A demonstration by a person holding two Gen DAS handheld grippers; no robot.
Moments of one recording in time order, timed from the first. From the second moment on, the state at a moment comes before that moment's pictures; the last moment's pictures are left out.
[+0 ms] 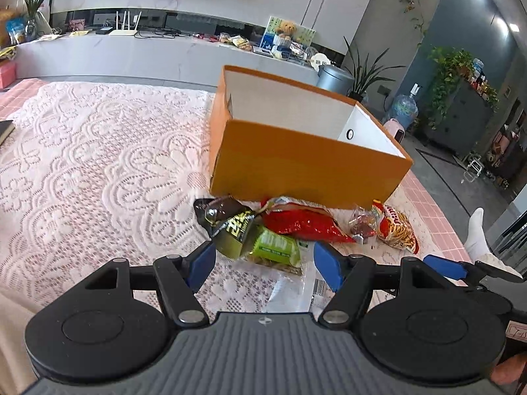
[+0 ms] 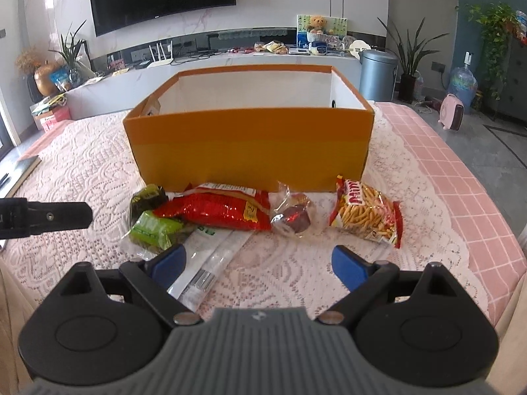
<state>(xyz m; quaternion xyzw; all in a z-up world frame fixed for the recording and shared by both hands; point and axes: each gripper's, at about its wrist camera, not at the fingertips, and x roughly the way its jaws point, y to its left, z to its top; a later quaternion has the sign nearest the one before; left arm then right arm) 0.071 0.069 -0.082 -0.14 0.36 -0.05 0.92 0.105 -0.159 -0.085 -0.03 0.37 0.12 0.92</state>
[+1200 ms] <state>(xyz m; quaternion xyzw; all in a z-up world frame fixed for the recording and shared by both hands) 0.128 0.138 -0.092 -0.11 0.39 0.11 0.91 0.192 -0.011 -0.116 -0.14 0.35 0.27 0.88</state>
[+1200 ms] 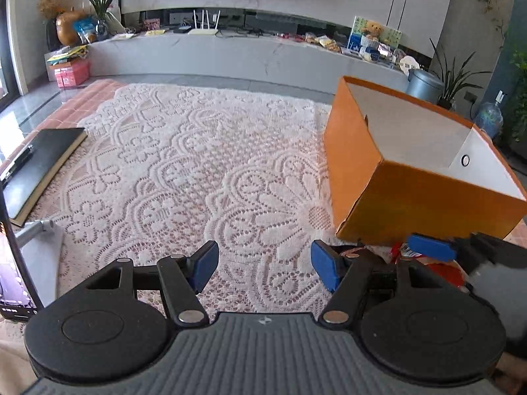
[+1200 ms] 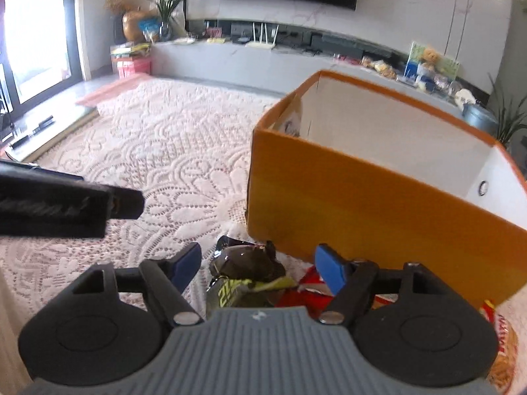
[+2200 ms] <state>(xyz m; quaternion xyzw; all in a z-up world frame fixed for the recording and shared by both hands) 0.112 0.144 -0.090 -0.20 0.36 0.02 0.91 0.191 -0.024 -0.090 -0.10 0.35 0.26 0.89</state>
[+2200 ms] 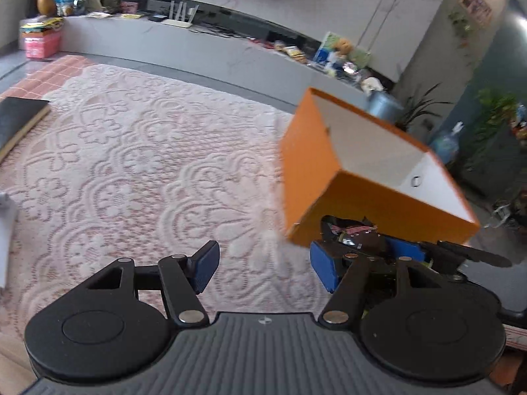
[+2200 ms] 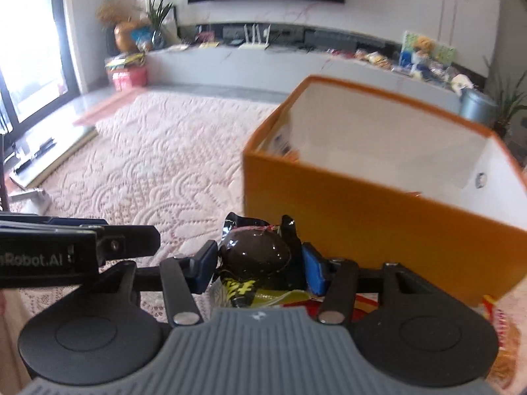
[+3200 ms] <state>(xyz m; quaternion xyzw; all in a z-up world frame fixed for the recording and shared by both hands) 0.148 0.041 -0.135 -0.09 0.45 -0.08 0.89 0.164 -0.146 -0.104 -0.03 0.38 0.16 0.91</state>
